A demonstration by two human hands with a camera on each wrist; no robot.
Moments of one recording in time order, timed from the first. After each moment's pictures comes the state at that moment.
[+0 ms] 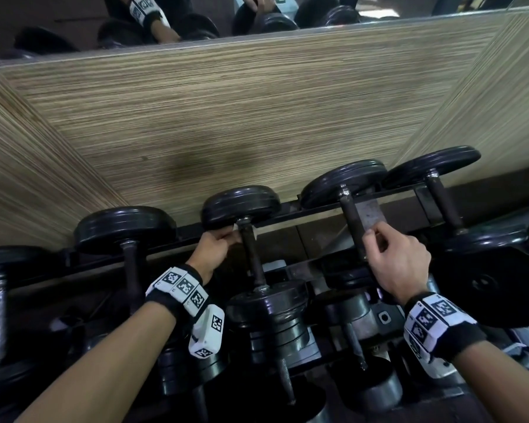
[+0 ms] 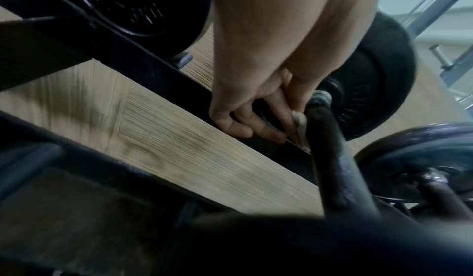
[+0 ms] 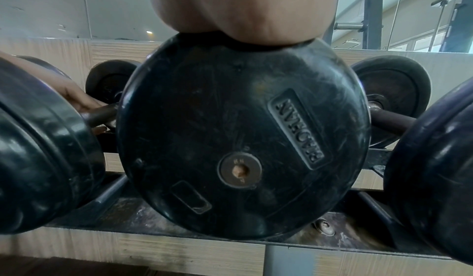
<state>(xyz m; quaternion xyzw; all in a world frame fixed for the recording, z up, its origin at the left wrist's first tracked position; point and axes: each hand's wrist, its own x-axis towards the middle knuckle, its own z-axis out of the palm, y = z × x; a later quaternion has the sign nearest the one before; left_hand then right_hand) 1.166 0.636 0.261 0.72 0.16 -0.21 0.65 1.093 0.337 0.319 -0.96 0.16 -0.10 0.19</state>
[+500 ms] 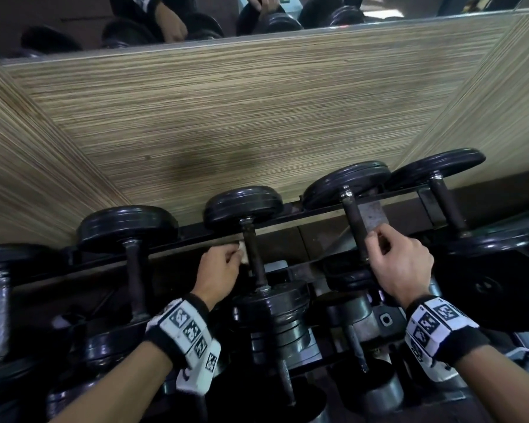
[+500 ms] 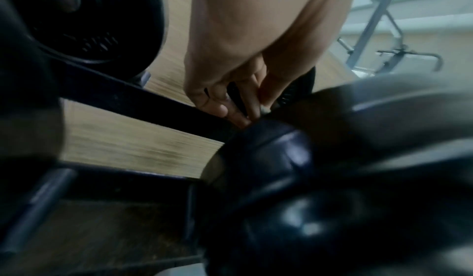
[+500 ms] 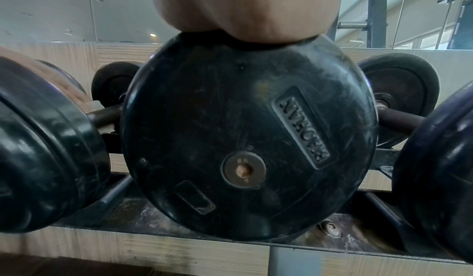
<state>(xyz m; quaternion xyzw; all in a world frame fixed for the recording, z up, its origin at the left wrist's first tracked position) 1.129 0.636 0.253 0.88 0.04 -0.12 0.45 1.092 0.338 0.320 -0.96 0.16 -0.10 0.19</state>
